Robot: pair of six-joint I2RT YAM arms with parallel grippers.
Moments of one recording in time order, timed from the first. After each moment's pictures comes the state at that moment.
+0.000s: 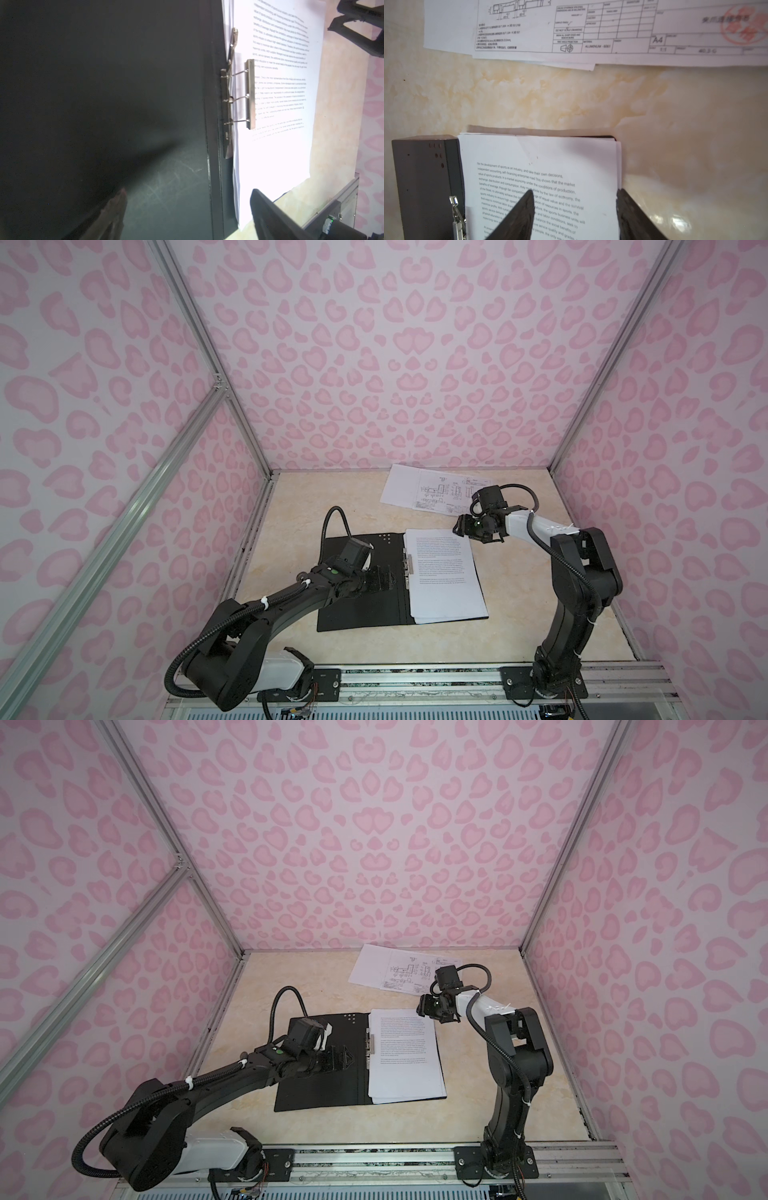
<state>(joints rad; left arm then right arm) -0.56 1.35 0.64 -0.29 0.22 -0.68 0.24 1.90 1.24 -0.41 -0.25 0.41</state>
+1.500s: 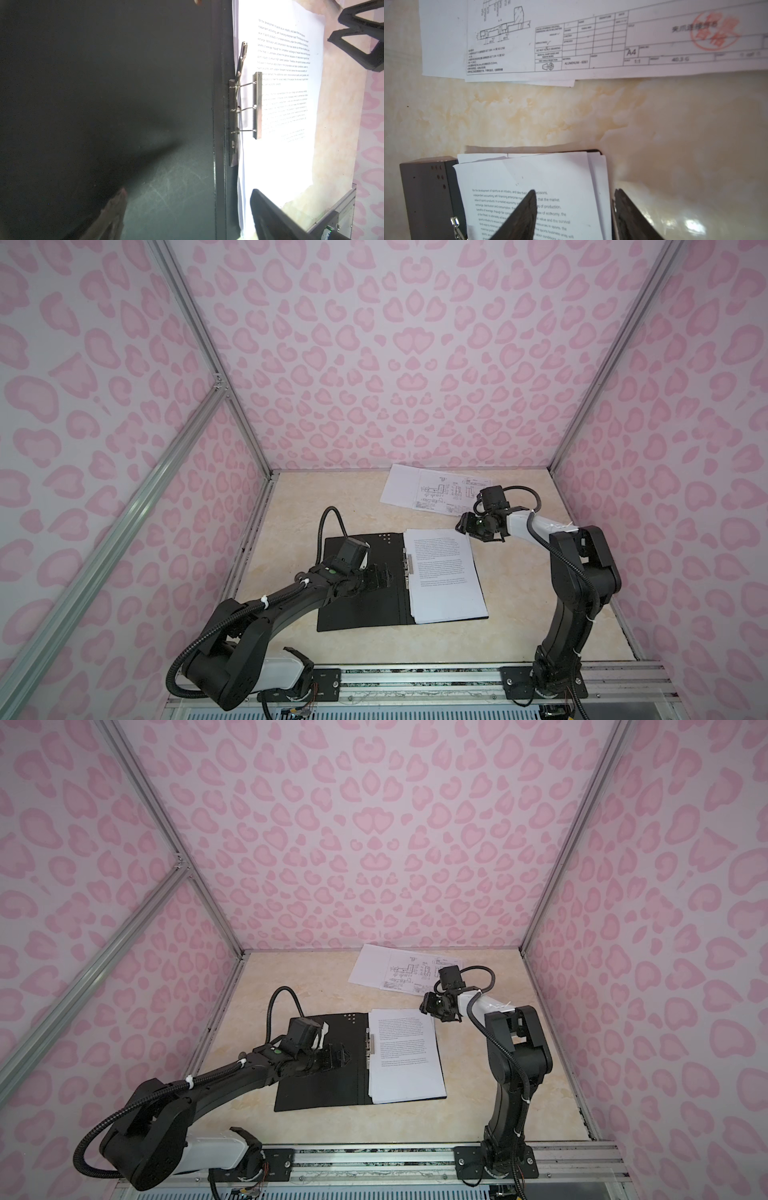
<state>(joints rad) -0.54 1.35 0.63 -0.27 0.23 -0.69 0.21 1.91 1.22 -0.36 -0.24 0.49</state>
